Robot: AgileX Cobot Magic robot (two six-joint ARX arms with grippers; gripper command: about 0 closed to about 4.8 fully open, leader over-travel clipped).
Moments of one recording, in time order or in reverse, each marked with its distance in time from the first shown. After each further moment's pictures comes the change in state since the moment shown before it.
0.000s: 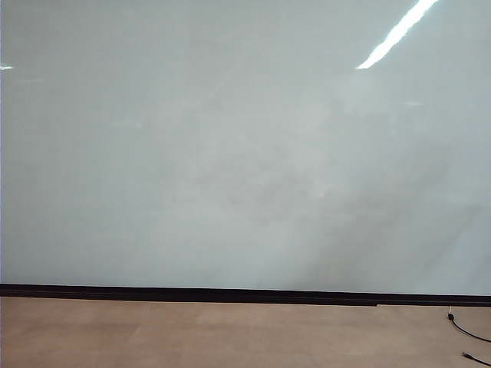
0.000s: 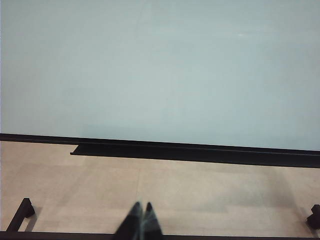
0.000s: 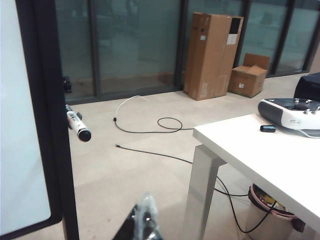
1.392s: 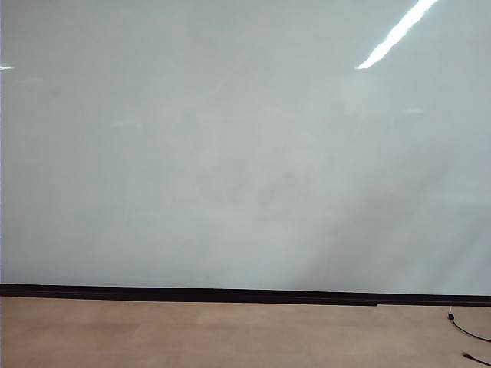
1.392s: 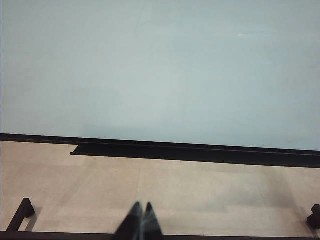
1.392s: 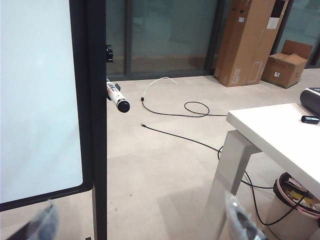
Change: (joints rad) left arm 0.000 0.000 0.000 0.000 0.000 0.000; right arm 0.001 0.000 0.000 -0.087 -0.124 0.001
